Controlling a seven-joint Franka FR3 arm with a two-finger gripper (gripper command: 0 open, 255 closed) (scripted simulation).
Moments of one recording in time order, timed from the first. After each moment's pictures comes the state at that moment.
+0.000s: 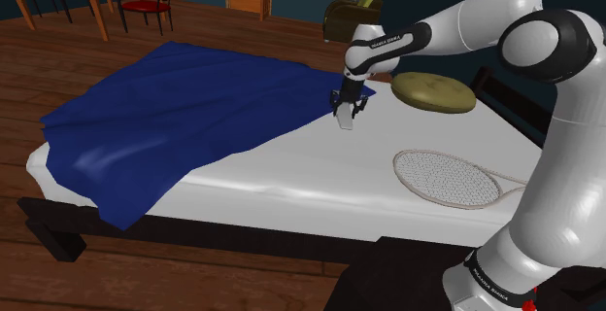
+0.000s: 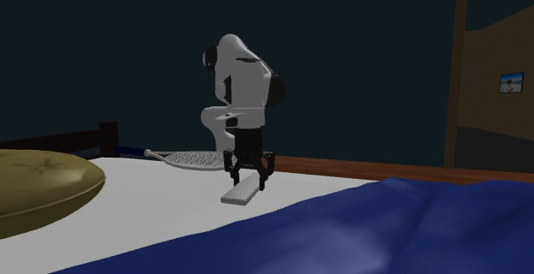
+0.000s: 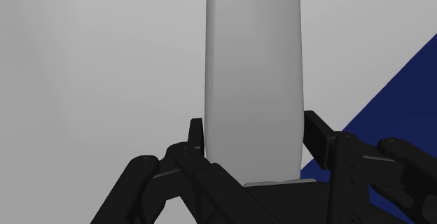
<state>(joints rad) -0.19 0.37 0.02 -1.79 -0.01 2.17 0.56</state>
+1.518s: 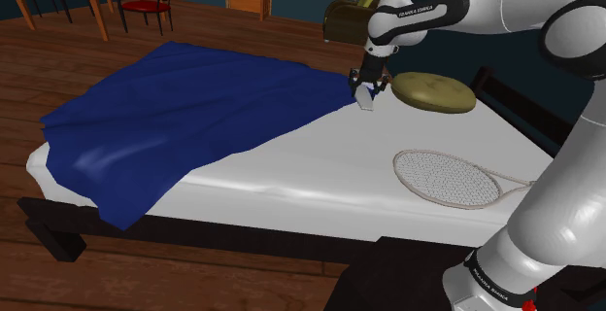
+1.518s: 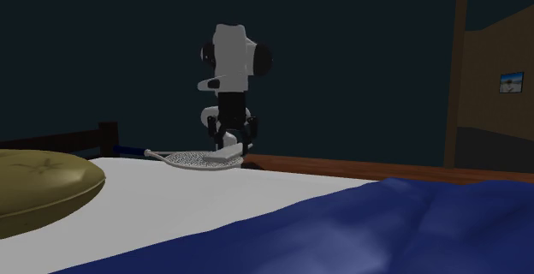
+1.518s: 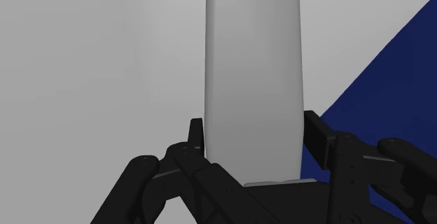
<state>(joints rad) -0.24 0.19 0.00 -1.79 0.00 1.99 0.49</state>
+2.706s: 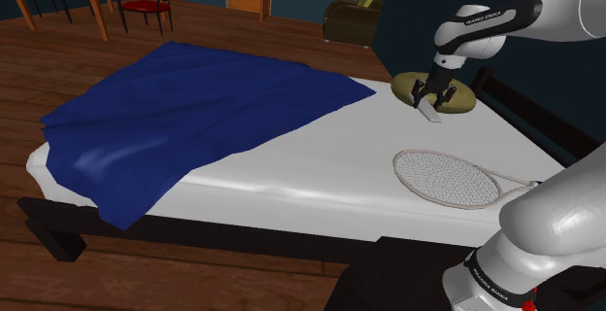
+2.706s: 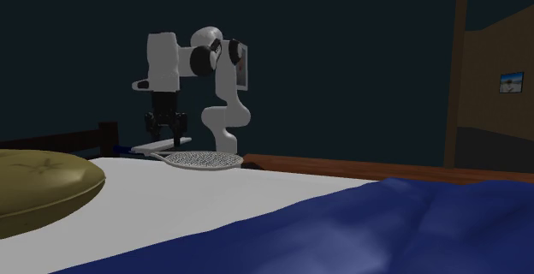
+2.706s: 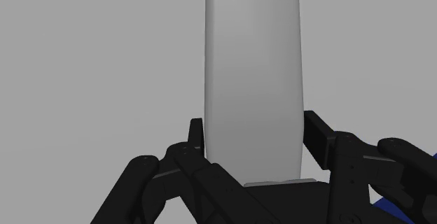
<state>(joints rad) -0.44 -0.08 -0.19 -2.12 -0.01 2.05 0.11</state>
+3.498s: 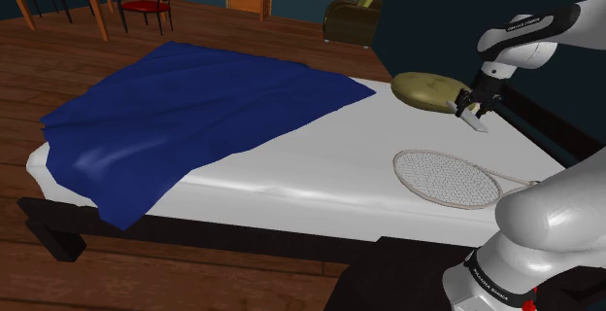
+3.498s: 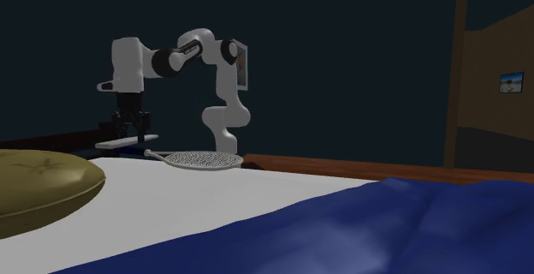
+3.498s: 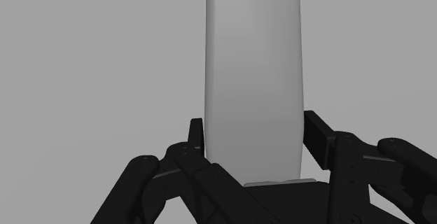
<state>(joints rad) -0.57 -0.12 -0.36 -2.16 -0.04 2.06 -0.18</state>
